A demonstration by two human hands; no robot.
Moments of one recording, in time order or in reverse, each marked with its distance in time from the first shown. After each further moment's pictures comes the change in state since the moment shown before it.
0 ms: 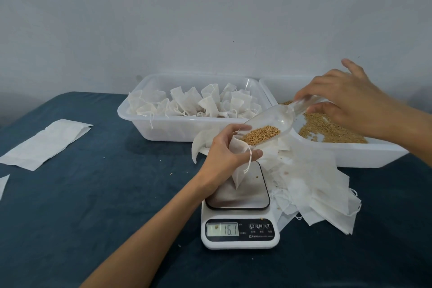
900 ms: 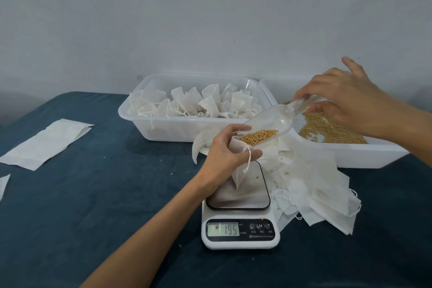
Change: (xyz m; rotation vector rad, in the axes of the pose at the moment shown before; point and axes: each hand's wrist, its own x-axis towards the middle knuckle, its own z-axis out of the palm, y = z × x) left_hand 0.000 0.001 0.000 -0.013 0.002 -0.015; right_hand 0.004 0.001 0.000 -0.026 -0.003 -0.015
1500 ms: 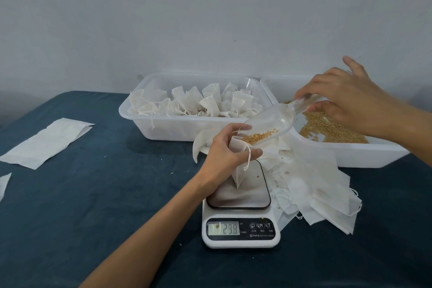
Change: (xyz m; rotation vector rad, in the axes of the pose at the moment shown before) left_hand 0.001 -0.002 0.000 -0.034 0.003 0.003; right_hand 0.000 -0.001 0.001 -0.001 0.009 -0.007
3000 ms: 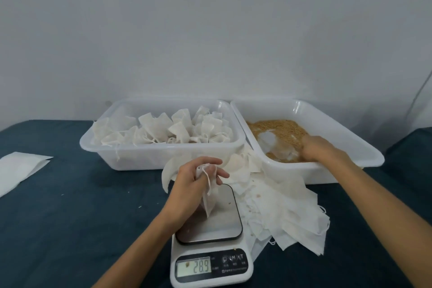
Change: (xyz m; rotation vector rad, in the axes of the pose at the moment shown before) left_hand 0.004 -0.014 -0.004 0.109 0.002 0.100; right_hand -0.013 0.078 0.113 0.005 -0.595 0.857
